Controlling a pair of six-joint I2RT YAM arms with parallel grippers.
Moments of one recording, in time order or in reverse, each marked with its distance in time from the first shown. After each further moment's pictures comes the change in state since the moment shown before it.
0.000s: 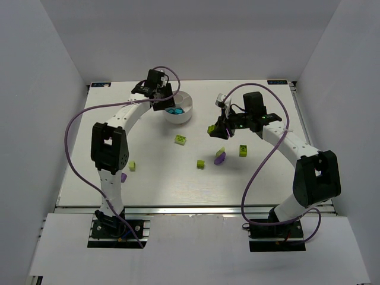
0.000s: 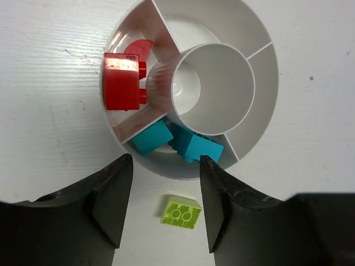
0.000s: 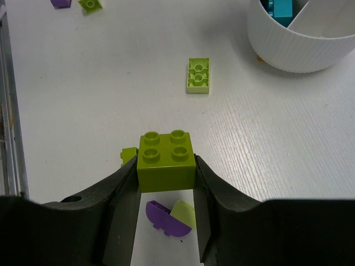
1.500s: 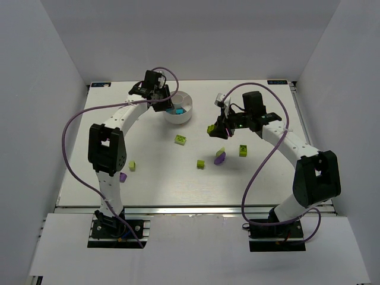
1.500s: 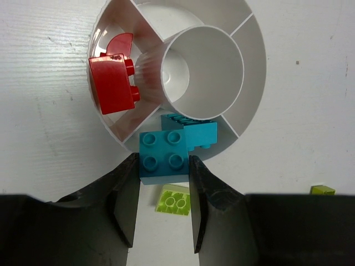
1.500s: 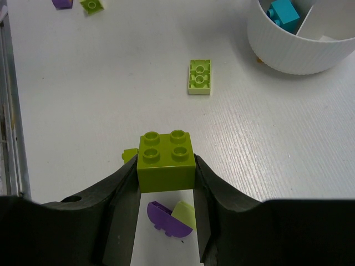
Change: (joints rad) left arm 0.014 -0.043 -0.054 0.015 0.080 0.000; right arm 0.006 0.000 0.013 -0.014 0.004 0.000
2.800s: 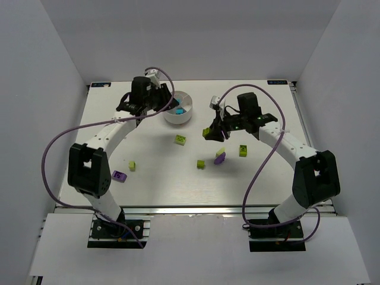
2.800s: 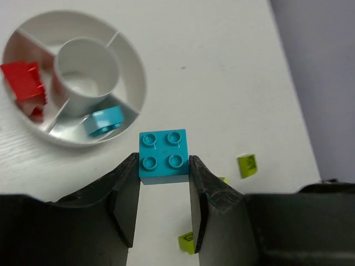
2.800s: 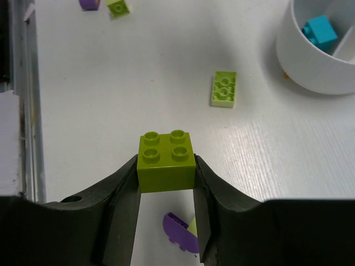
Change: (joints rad) left arm -0.003 -0.377 -0.436 0.476 0.253 -0.018; right arm 0.065 0.004 0.002 -0.005 -0.035 -0.001
